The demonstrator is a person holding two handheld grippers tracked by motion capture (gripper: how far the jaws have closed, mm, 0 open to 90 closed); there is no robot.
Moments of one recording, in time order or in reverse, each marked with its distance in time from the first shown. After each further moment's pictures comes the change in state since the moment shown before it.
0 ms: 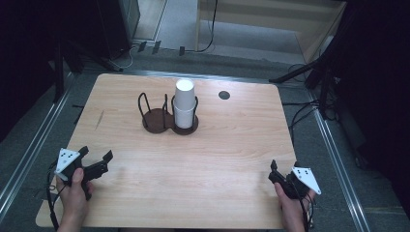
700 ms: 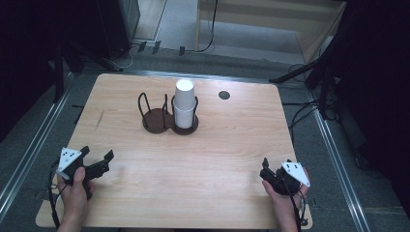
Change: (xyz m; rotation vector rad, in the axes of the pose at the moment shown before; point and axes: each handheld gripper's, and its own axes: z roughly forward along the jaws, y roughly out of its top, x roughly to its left) left arm -0.001 0.000 0.003 0.017 0.003 0.009; right arm 0.033 0.018 -0.003 0.073 -0.013 -0.031
